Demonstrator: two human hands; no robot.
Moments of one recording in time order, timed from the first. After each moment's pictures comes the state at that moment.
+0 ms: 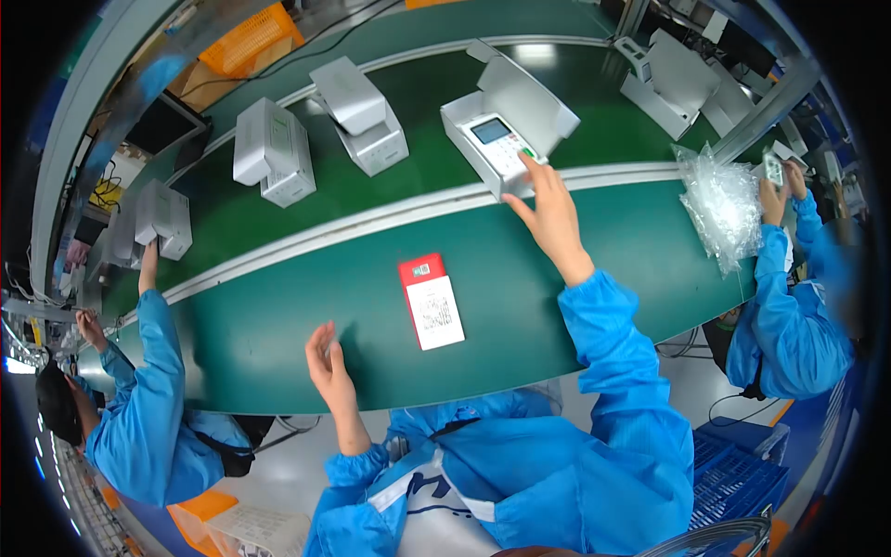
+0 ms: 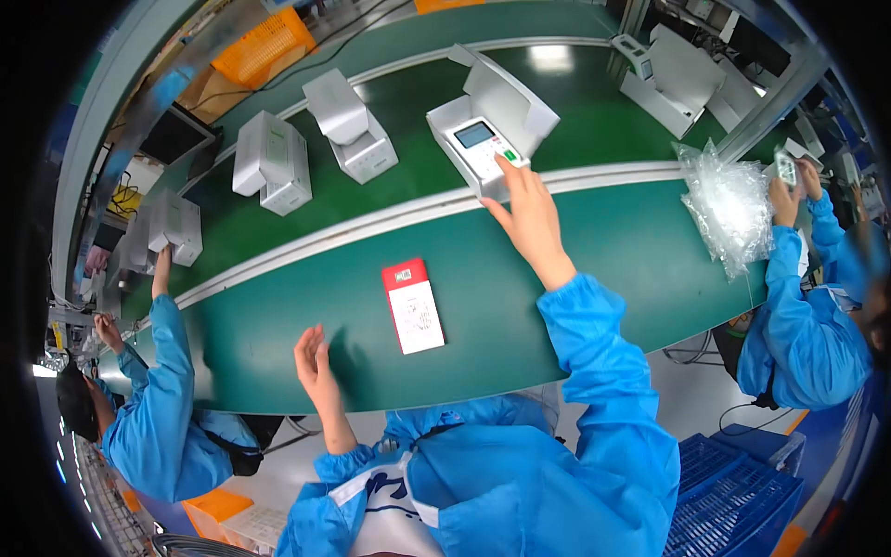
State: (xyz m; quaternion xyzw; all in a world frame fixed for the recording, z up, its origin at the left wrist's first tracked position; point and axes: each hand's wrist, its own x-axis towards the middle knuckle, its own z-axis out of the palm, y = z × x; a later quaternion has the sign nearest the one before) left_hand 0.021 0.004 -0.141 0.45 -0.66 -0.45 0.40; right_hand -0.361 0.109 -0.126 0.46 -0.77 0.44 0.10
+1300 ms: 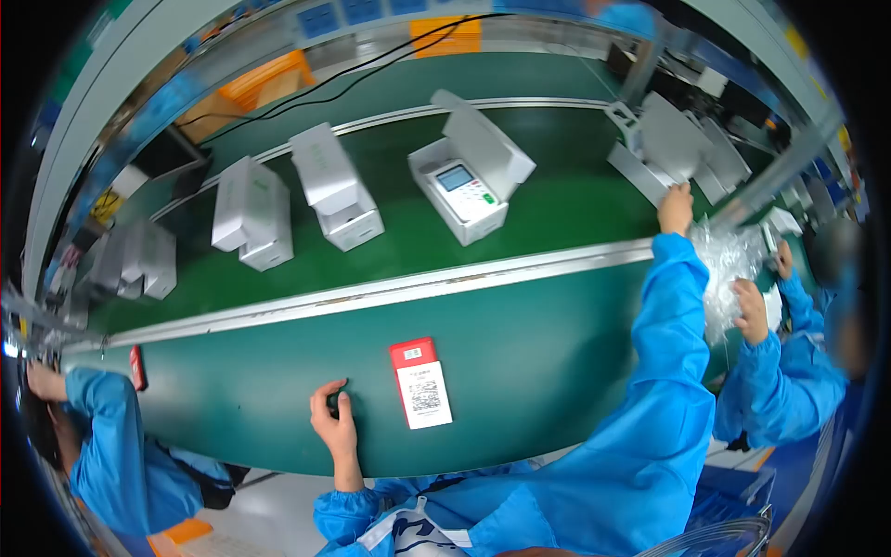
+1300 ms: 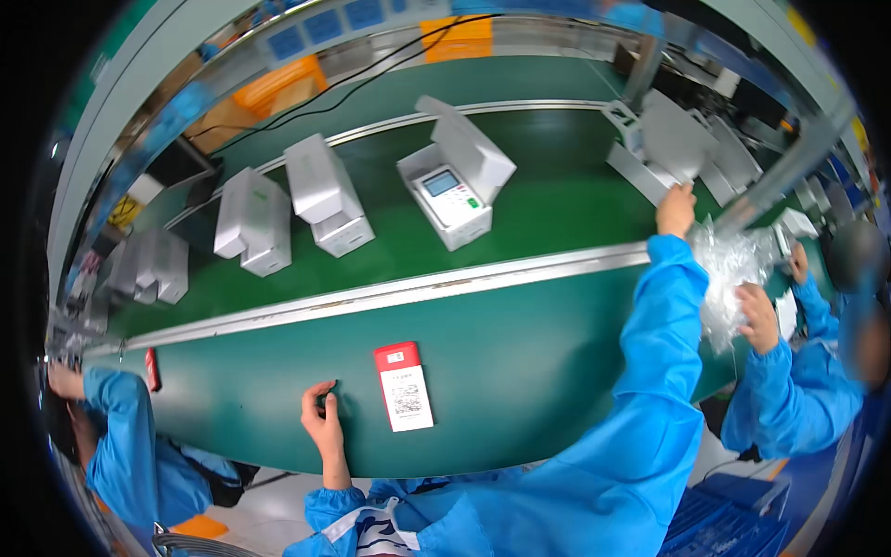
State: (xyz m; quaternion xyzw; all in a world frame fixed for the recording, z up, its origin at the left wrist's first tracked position) left_hand -0.050 0.005 -0.164 0.52 -0.72 -0.30 0.35; right_hand -0.749 0.219 -0.208 0.15 -0.96 0.03 0.24
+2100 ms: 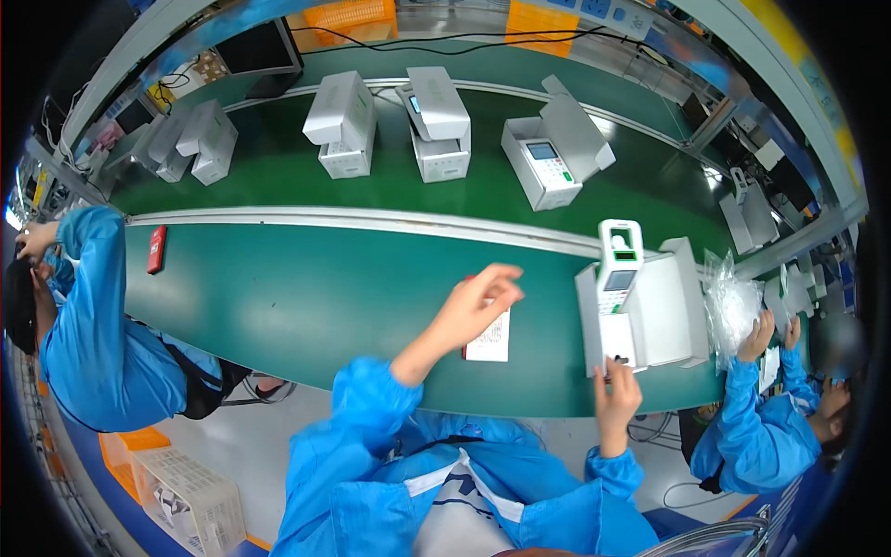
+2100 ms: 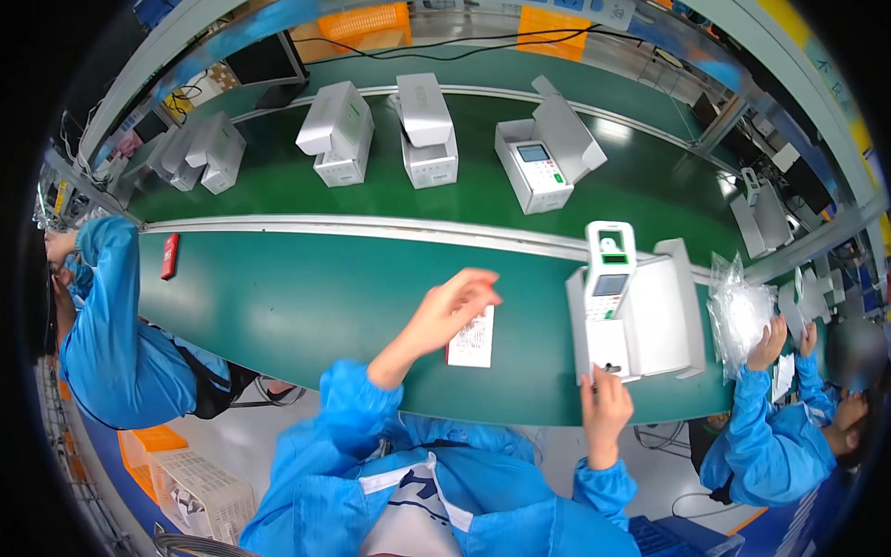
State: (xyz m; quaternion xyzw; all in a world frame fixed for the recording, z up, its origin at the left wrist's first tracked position) left_hand -0.163 0.026 -0.101 0.20 -0.74 -0.61 0.22; right_hand -0.310 0.301 -0.148 0.45 -0.83 0.29 0.16
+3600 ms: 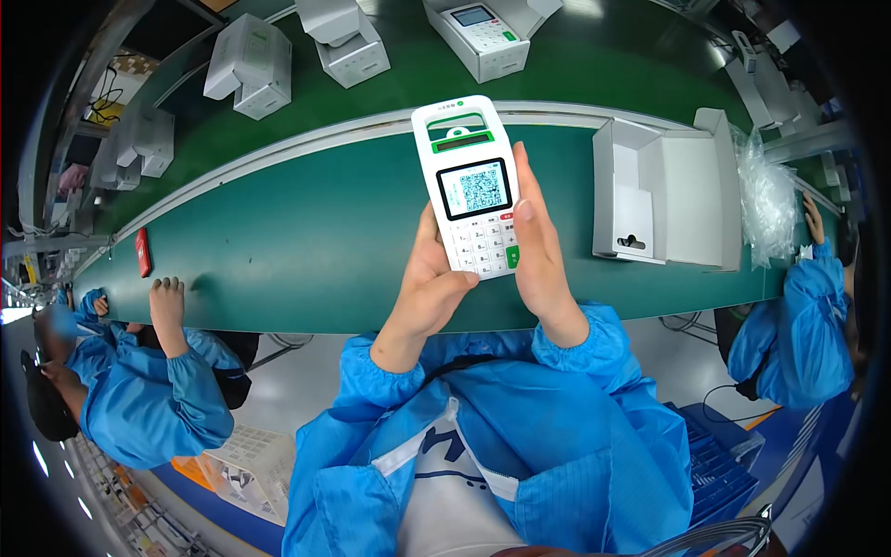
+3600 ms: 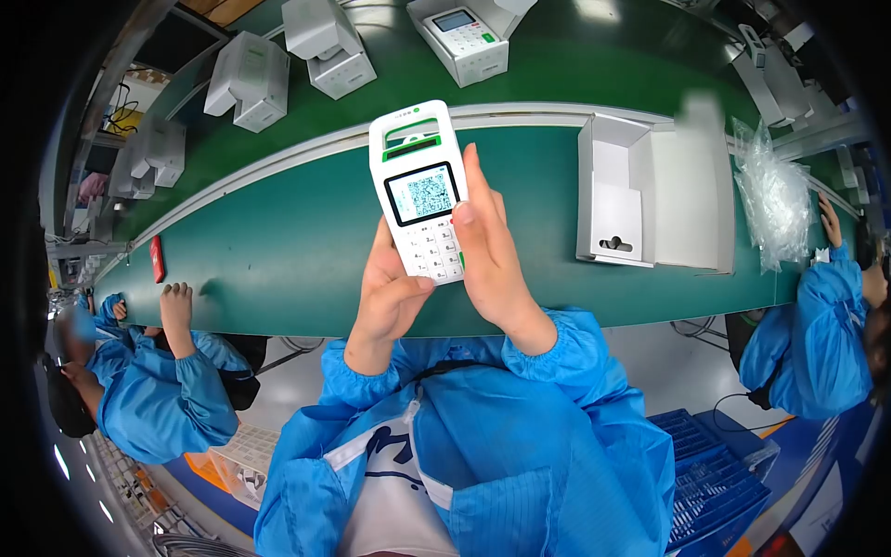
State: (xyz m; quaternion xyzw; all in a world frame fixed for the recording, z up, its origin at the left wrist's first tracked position) left_hand -0.156 0.103 -0.102 0.17 -0.39 -0.87 0.23; right_hand -0.275 0.175 -0.109 0.31 -0.54 0.71 -0.33
